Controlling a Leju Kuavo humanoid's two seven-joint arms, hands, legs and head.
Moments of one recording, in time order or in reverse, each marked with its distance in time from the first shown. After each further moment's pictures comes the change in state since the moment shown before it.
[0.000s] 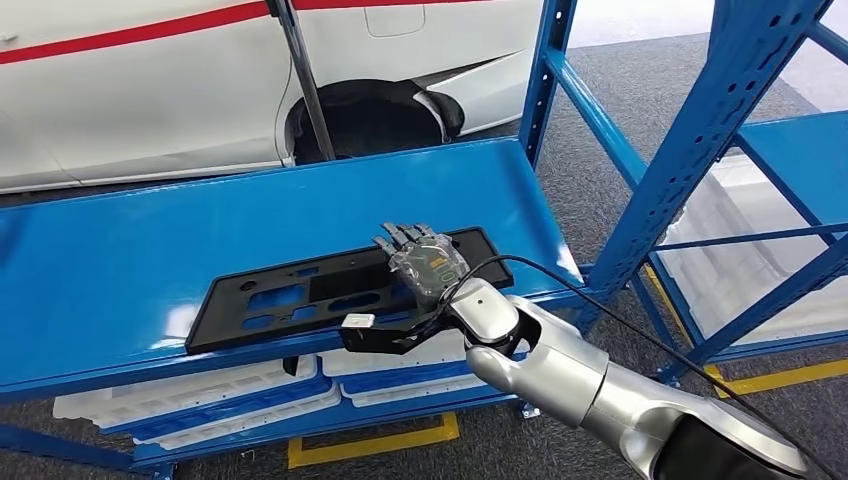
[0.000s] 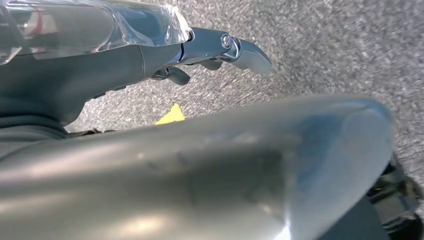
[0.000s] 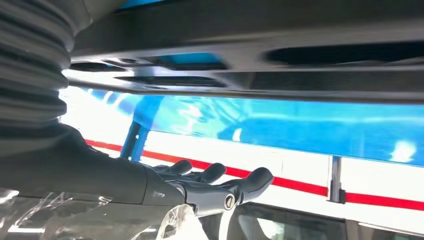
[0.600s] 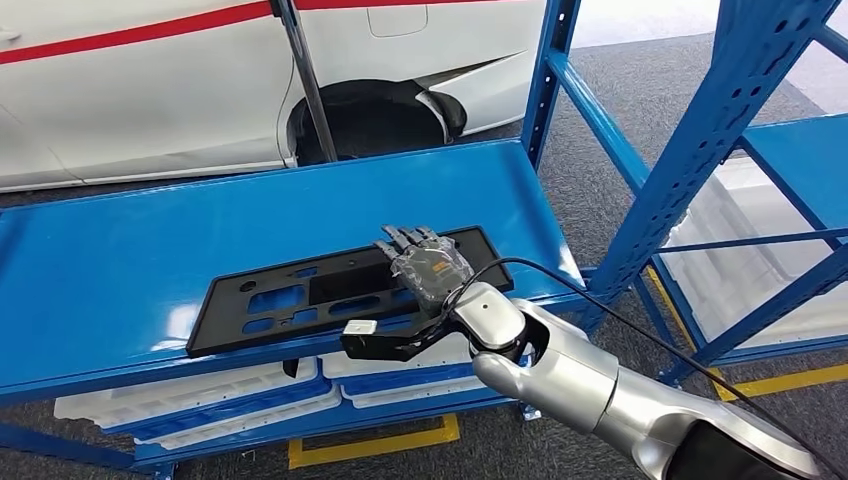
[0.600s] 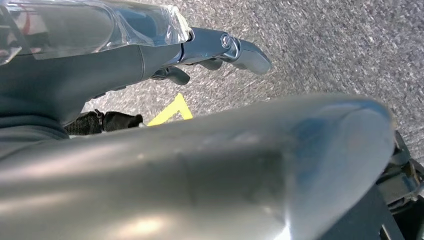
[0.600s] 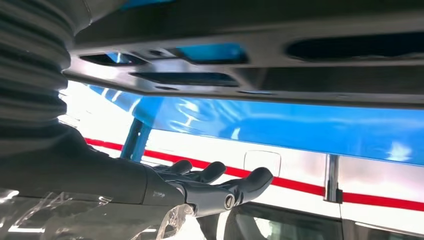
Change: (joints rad) left arm 0.002 -0.009 0.001 0.000 0.015 -0.022 0.017; right arm 0.008 -0.032 0.005 -0.090 -0.011 0.047 0.029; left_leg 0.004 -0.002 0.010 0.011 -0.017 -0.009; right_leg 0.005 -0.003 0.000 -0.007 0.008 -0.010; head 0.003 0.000
